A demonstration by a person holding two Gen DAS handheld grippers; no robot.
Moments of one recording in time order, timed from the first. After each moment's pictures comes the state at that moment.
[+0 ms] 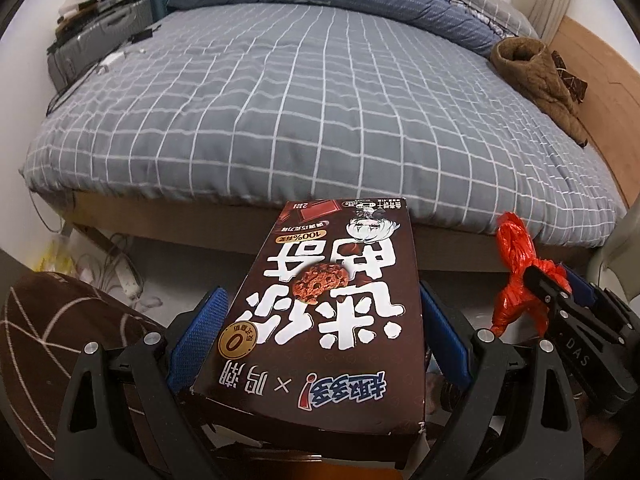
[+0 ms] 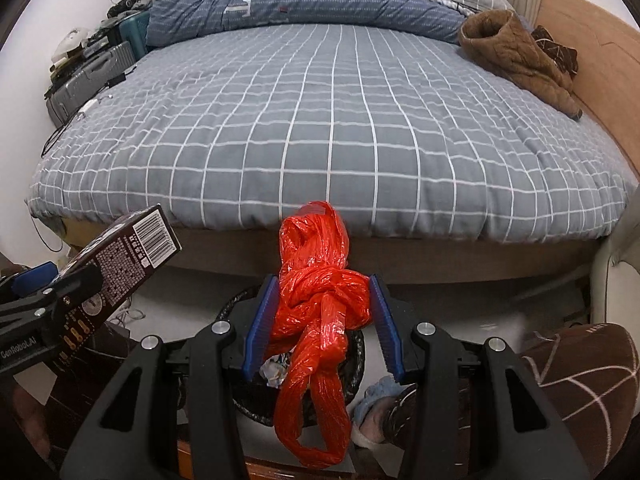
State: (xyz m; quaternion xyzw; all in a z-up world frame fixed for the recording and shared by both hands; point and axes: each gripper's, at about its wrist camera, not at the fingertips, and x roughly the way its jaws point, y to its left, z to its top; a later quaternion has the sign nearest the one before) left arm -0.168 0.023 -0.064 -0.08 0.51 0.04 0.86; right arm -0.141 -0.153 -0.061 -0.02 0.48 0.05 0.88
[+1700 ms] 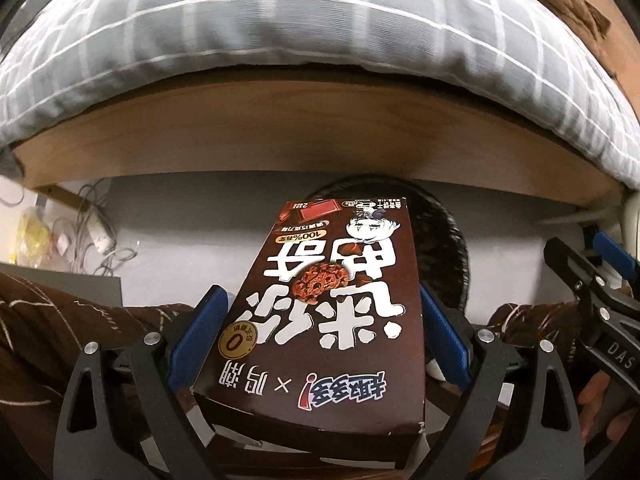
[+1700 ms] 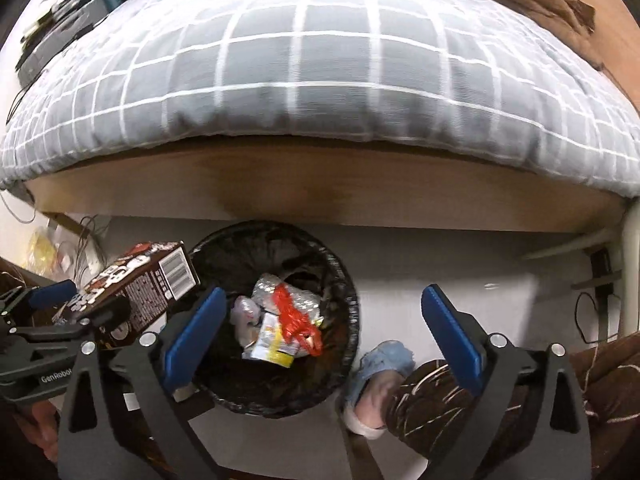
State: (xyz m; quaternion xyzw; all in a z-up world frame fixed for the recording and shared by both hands) left arm -0.130 -0.007 -0.205 -0.05 0.63 0.01 0.78; right arm -0.108 -0.182 -0.171 -0.02 0.56 0.04 0.83
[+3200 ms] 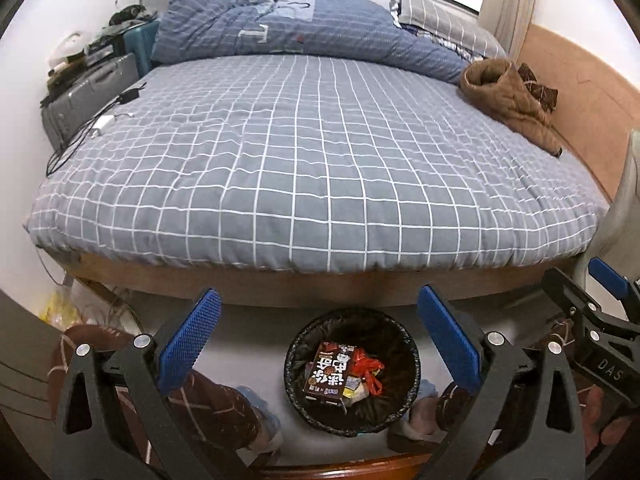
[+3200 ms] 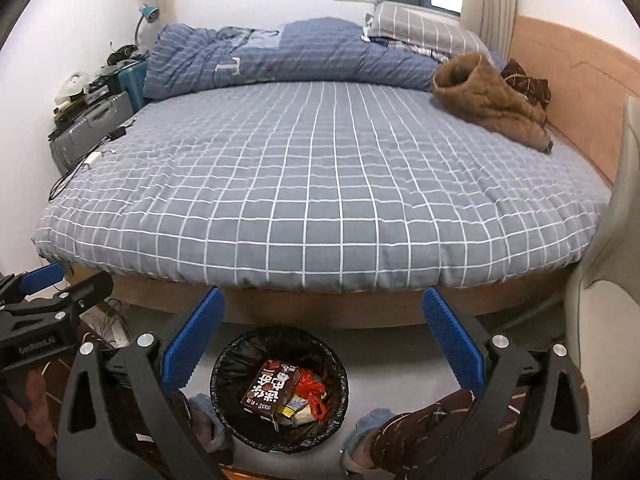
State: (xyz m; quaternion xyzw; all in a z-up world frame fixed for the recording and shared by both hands) left arm -0.173 0.005 -0.003 -0.05 0.43 0.01 0.90; right arm -0.161 -0.182 0.023 0.00 0.39 0.04 0.92
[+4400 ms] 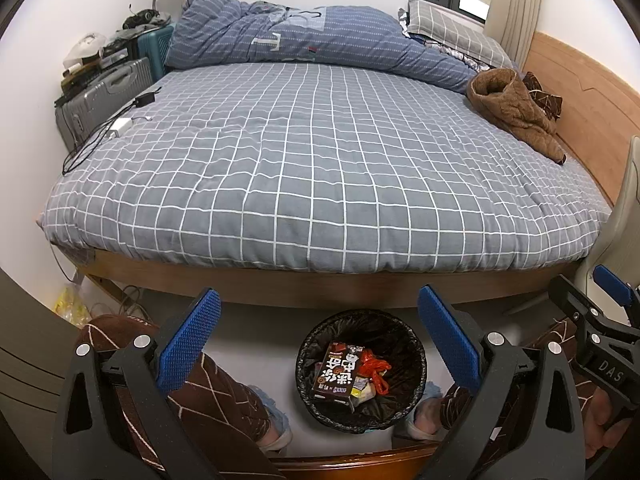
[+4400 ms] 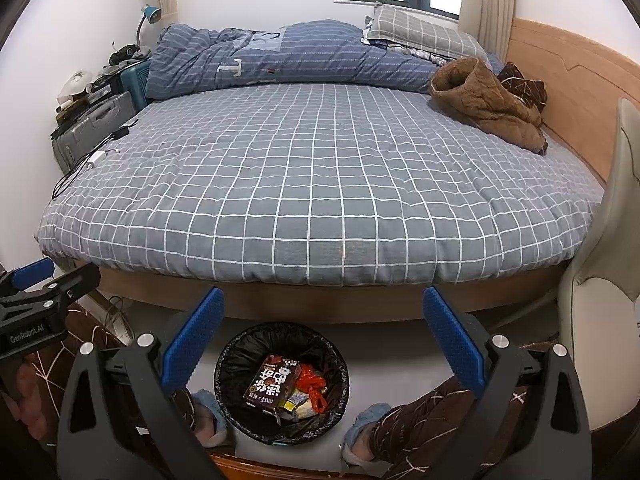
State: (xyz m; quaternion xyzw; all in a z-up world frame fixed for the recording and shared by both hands) left arm -0.192 0.020 0.013 -0.05 0.42 0.03 0.90; right arm -0.175 -0.177 0.029 0.00 0.39 0.03 0.92
